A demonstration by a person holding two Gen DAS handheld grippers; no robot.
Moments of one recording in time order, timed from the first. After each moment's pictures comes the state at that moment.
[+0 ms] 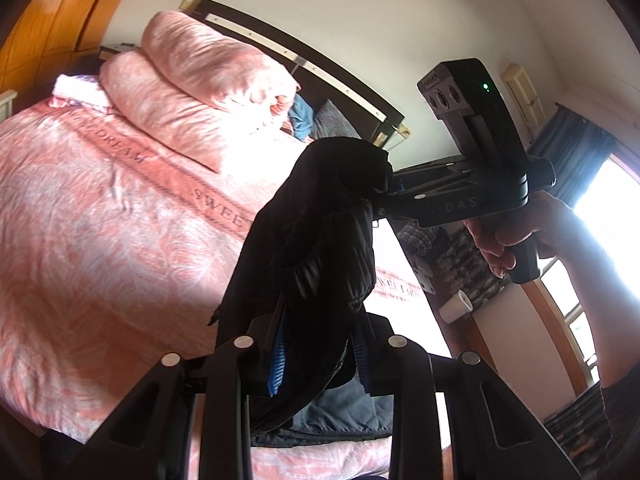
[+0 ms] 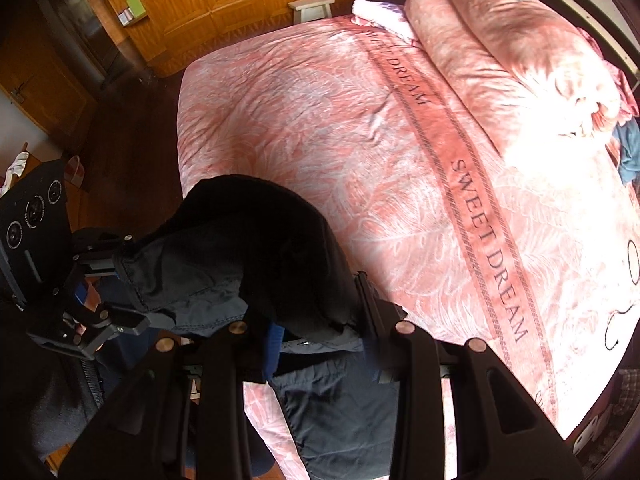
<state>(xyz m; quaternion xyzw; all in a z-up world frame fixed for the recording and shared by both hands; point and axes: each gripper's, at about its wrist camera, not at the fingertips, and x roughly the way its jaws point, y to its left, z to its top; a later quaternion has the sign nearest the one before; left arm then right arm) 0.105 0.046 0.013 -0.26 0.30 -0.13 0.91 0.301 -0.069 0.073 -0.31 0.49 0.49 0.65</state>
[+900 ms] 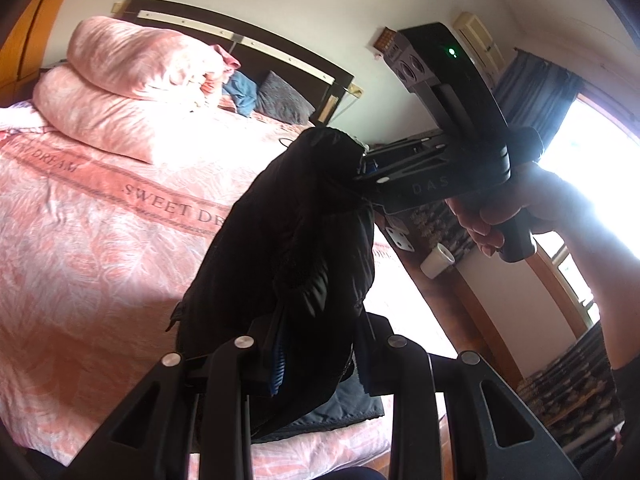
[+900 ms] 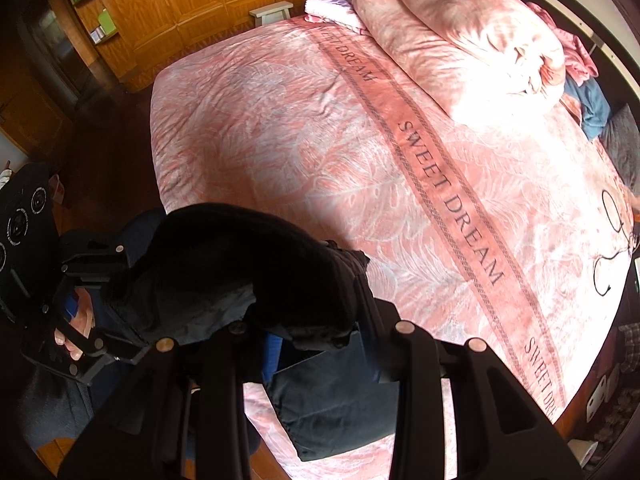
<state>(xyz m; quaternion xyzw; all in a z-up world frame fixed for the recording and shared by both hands) 0.124 -0.060 0.014 -0.19 0.32 -0.21 0.90 0.305 -0.179 0.070 -0.29 0.49 0.45 0.69</state>
